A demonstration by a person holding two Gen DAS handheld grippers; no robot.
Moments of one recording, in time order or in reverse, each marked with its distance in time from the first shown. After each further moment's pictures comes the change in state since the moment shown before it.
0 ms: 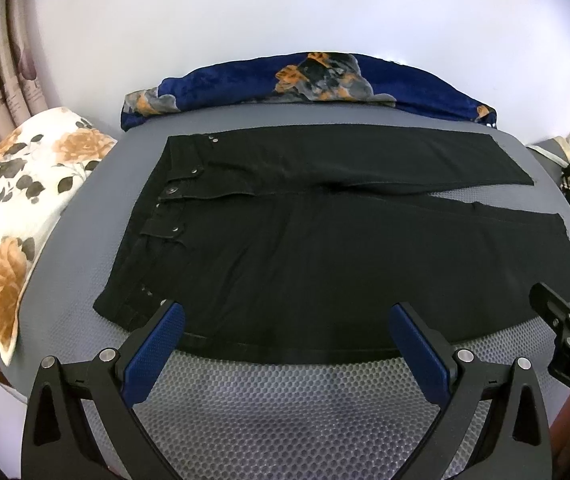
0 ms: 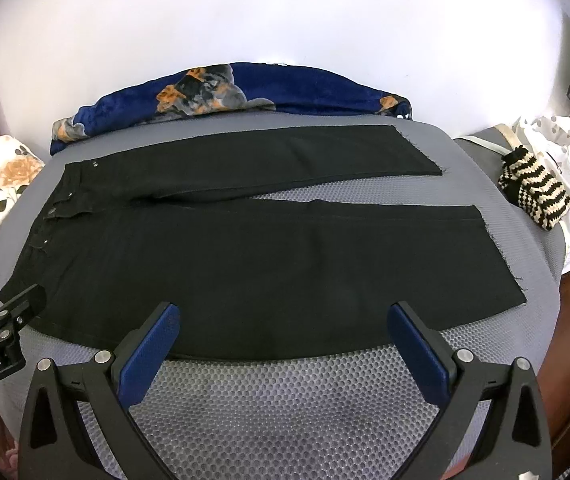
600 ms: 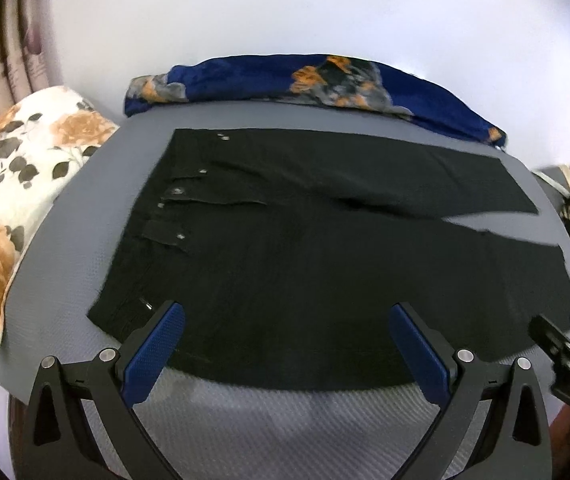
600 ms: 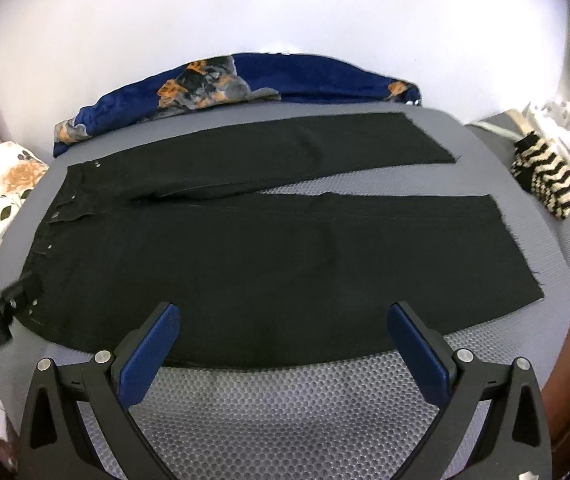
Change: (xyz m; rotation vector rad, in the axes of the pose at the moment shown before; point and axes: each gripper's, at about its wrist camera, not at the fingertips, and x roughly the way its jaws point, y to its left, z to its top) left arm 0.023 0.038 0.026 -0.098 0.017 -0.030; right arm 0.018 -0.003 0.009 0.034 0.050 0.055
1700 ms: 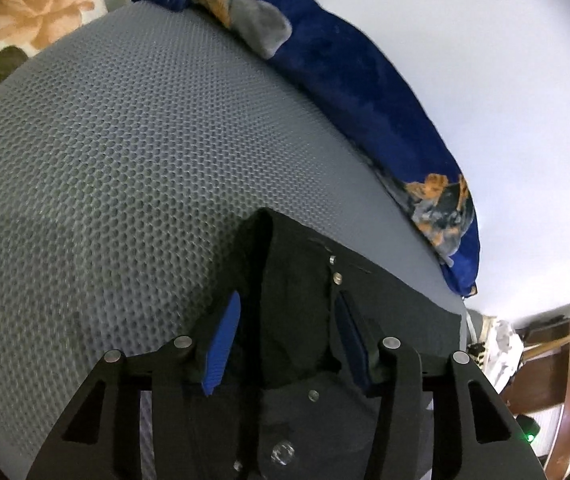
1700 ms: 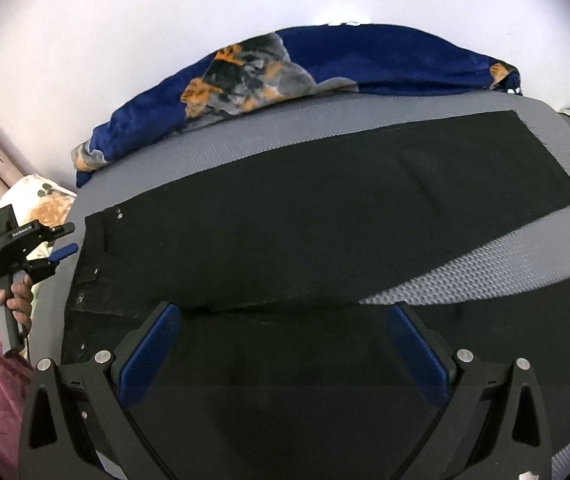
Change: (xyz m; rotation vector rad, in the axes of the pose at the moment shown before) left arm 0.245 0.250 0.187 -0.502 0.242 -0.497; right arm 0.129 0.055 0.129 0.056 0.135 0.238
